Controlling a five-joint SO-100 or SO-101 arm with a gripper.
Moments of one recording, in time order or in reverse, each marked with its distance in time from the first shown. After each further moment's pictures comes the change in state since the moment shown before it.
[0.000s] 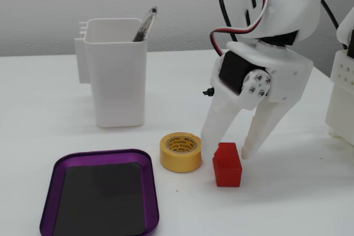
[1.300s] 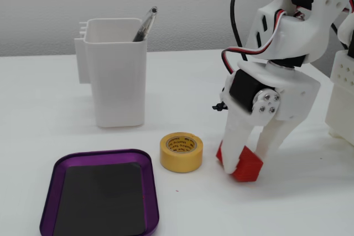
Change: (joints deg) arm -0.4 0.8 8.5 -4.6 -0.3
